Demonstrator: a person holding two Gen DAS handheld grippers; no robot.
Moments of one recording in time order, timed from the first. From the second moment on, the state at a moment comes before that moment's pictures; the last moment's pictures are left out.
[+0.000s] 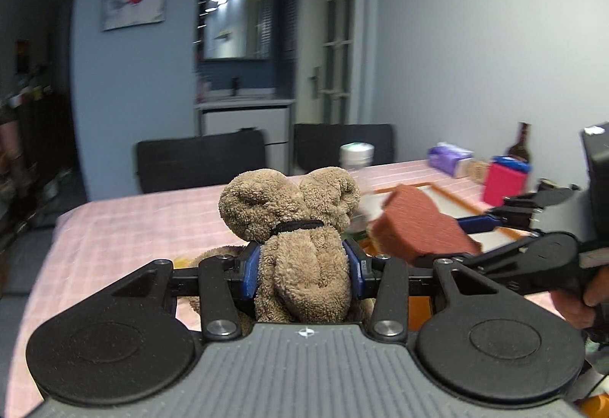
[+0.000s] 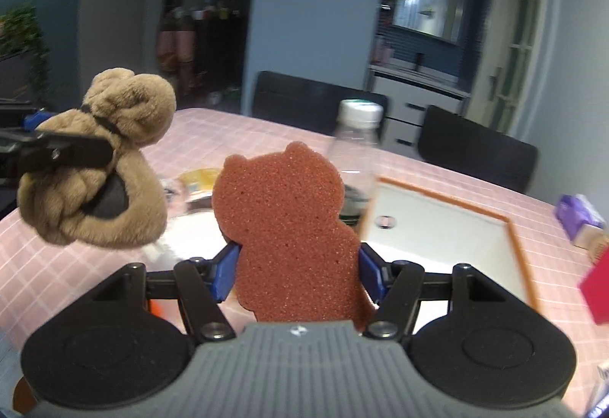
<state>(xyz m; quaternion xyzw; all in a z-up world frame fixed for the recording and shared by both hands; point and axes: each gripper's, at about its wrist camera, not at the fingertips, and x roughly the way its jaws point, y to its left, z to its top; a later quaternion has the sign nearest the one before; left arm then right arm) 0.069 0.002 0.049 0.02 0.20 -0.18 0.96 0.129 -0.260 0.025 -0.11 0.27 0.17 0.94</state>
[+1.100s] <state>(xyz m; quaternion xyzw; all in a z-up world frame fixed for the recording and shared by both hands) 0.217 -0.243 -0.020 0.27 0.31 -0.22 0.88 0.310 -0.418 -0.035 0.03 0.43 0.07 0.90</state>
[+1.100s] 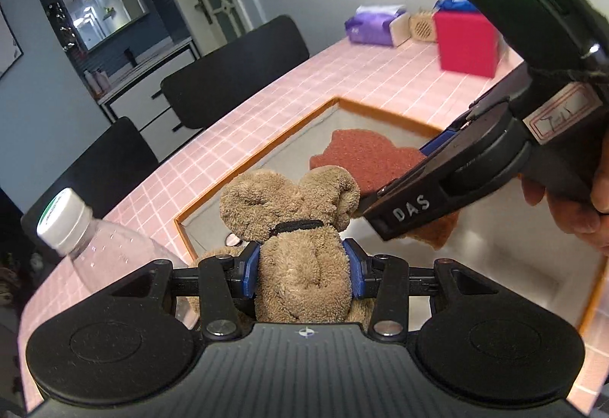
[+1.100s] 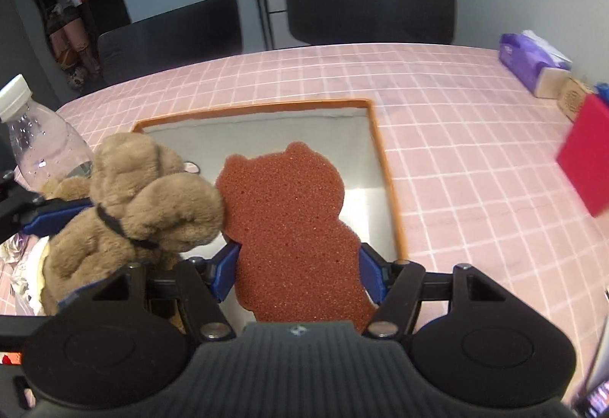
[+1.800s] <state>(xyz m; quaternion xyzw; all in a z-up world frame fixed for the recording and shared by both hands) 0.232 -0.262 -0.046 0.36 0.31 -0.17 0.86 0.325 -0.400 -0.045 -0.05 0.42 0.08 0.91</state>
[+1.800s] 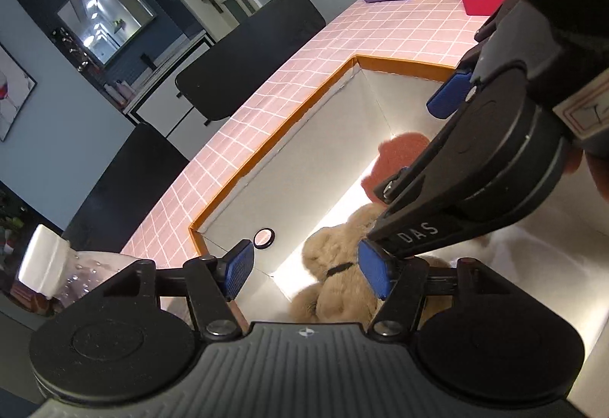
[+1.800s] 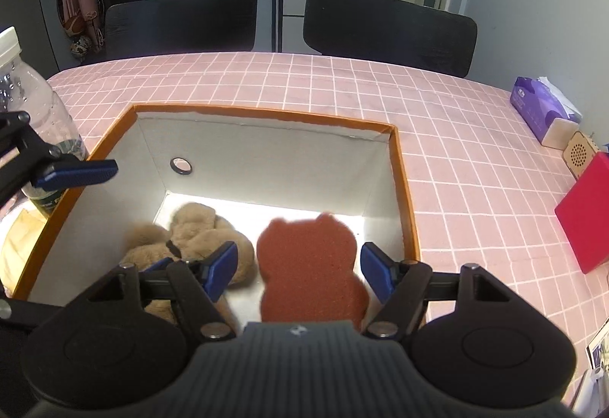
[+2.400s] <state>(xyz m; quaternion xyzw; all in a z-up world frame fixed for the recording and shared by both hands) 0.163 -0.213 0.002 0.25 0.25 -0.23 0.91 0.283 -0.391 -0.001 -0.02 0.40 0.05 0.92</state>
